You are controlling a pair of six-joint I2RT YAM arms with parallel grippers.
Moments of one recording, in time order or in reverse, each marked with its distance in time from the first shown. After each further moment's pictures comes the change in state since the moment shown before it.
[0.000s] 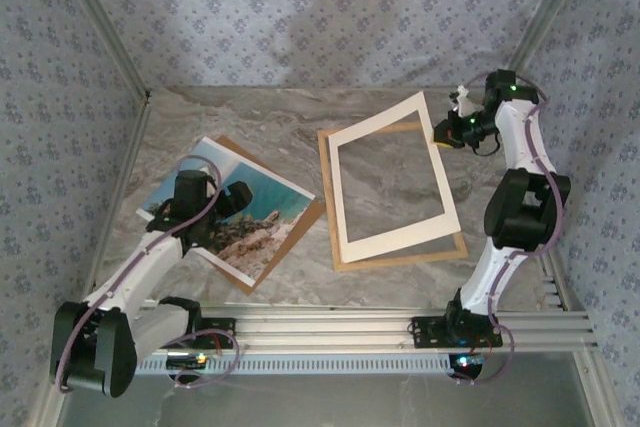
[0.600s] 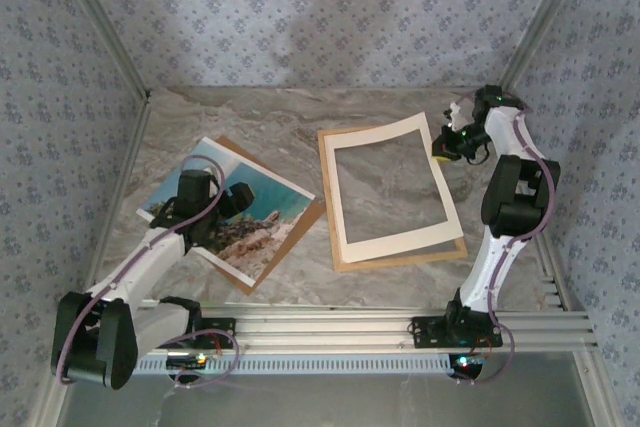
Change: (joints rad) left arm -0.007 0.038 0.000 0.014 -0.011 0.007; right arm 0.006 0.098 -0.098 0.132 0.120 -0.015
